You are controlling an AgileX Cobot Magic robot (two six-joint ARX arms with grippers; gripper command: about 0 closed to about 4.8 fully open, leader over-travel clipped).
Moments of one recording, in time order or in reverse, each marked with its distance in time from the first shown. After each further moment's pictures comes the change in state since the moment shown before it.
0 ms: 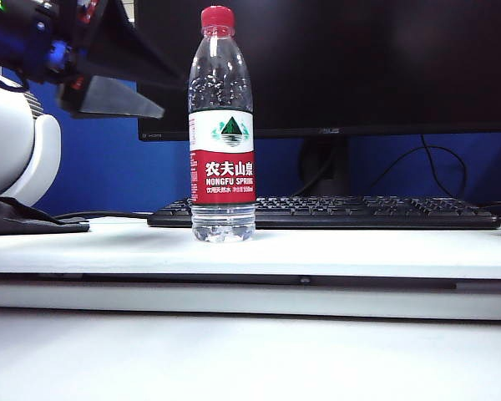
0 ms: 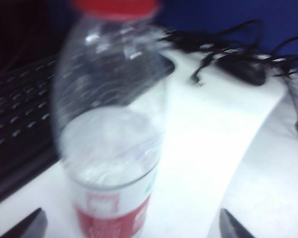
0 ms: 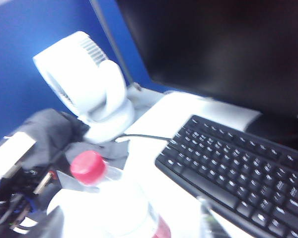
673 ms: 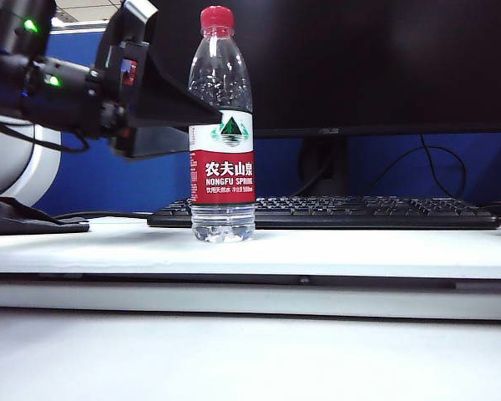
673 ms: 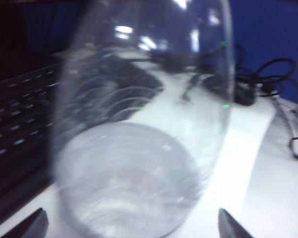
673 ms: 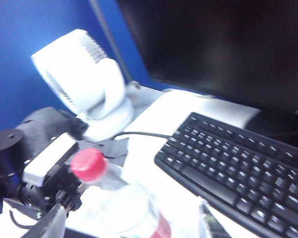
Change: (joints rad) left arm -0.007 0.309 0.000 0.452 0.143 -0.134; right arm 0.009 -0.006 0.000 -0.014 0.020 0.003
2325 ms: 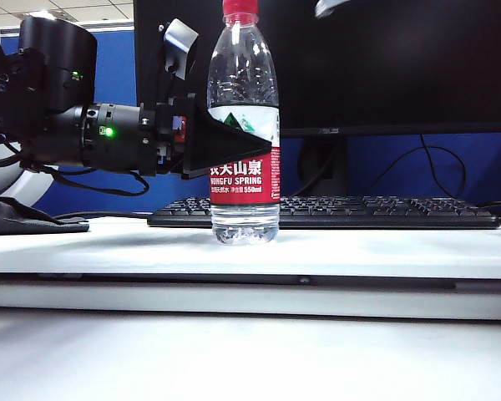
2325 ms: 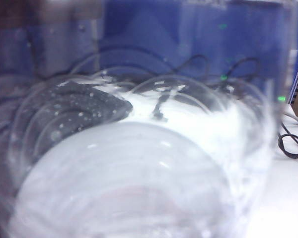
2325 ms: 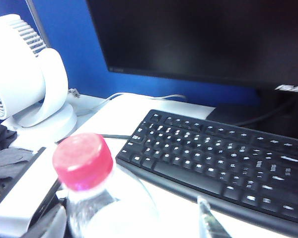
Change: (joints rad) left arm -0.117 0.243 0.002 0.426 0.007 -0.001; right arm 0.594 0.074 -0.293 0.417 0.914 -0.008
